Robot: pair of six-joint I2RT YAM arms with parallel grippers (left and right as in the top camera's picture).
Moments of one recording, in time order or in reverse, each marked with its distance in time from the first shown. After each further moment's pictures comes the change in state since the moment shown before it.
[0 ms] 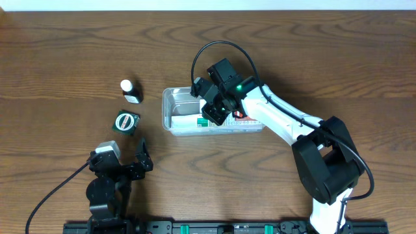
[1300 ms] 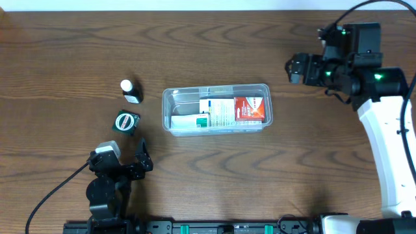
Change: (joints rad) left arm 0.000 0.000 0.000 0.000 0.000 0.000; right arm -0.569 -0.516 0.036 -0.295 0.081 0.504
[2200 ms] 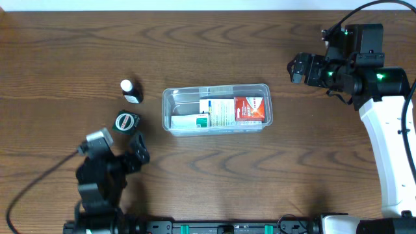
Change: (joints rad) left arm 0.000 0.361 0.275 -0.090 0.006 -0.100; right arm -0.005 0.000 -0.001 -0.007 0.000 0.016
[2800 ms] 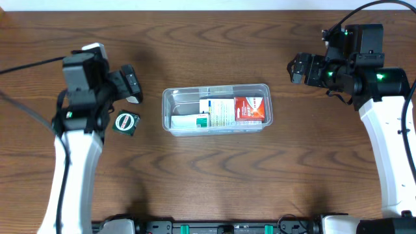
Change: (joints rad) left arm 0.000 0.944 0.680 0.023 -0.020 0.123; right arm 0.000 0.000 -0.001 0.000 0.000 0.002
